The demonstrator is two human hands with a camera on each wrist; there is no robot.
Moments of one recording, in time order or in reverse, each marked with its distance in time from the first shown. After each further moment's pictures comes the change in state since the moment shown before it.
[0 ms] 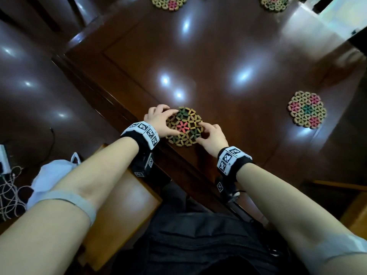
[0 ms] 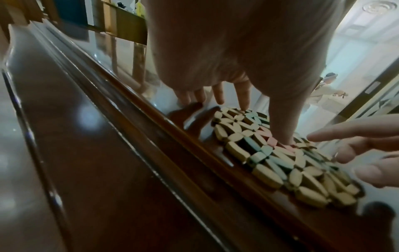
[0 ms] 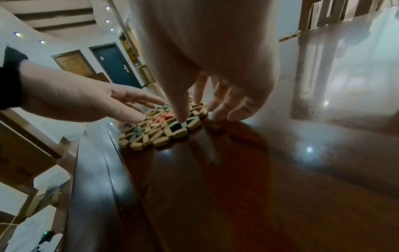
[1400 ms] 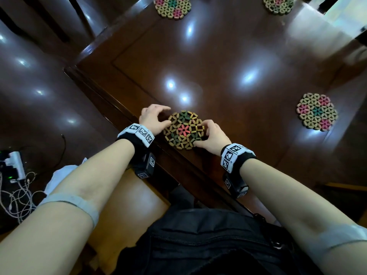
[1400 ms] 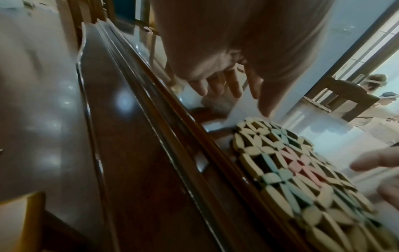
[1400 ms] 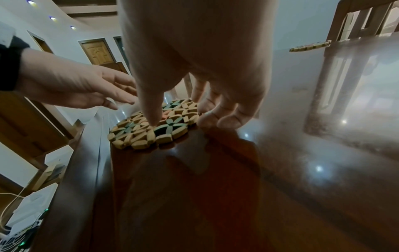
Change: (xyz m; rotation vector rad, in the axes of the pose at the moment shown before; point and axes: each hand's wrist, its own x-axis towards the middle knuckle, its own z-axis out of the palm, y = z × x) left_hand 0.003 -0.032 -0.025 -0.199 0.210 -0.049; right_hand 0.013 -0.026 -0.004 -0.059 -0.106 -0.071
